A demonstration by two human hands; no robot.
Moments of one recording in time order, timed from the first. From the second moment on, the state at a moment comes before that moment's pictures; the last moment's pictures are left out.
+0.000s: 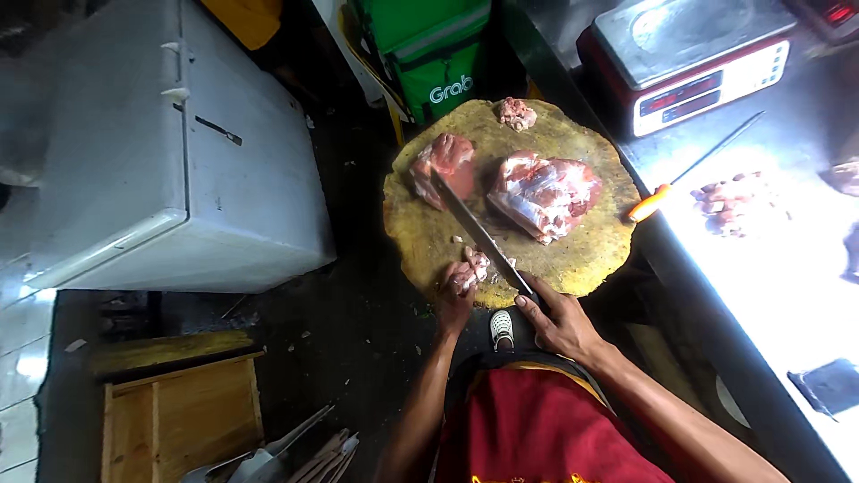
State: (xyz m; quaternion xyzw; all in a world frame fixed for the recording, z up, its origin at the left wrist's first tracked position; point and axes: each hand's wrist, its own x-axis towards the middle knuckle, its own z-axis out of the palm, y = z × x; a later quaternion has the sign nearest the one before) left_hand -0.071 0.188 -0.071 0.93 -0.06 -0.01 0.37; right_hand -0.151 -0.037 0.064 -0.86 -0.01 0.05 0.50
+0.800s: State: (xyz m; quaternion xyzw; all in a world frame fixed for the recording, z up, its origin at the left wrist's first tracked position) left_hand -0.095 0.193 -0.070 0.92 -0.04 0.08 0.37; right_hand -0.166 -0.014 0.032 -0.86 -0.10 -0.04 0.50
